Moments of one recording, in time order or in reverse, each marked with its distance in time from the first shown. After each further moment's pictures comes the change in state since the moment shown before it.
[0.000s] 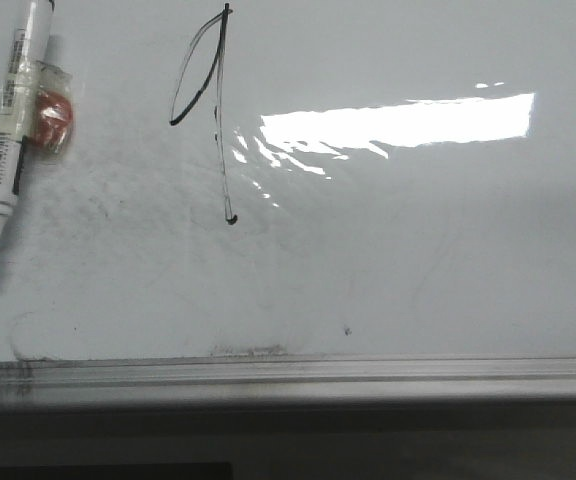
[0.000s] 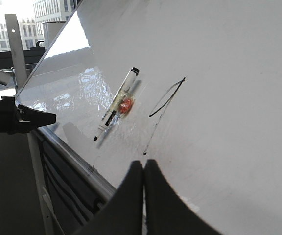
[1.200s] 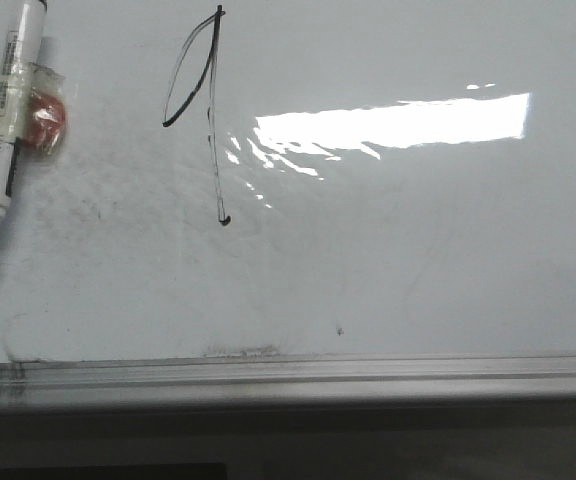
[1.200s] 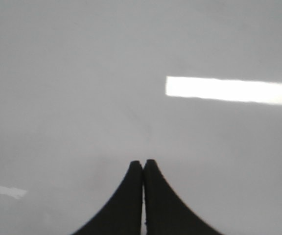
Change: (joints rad) left arm 0.000 0.000 0.000 -0.002 0.002 0.005; right arm -0.562 0.000 0.115 -0.756 -0.065 0.663
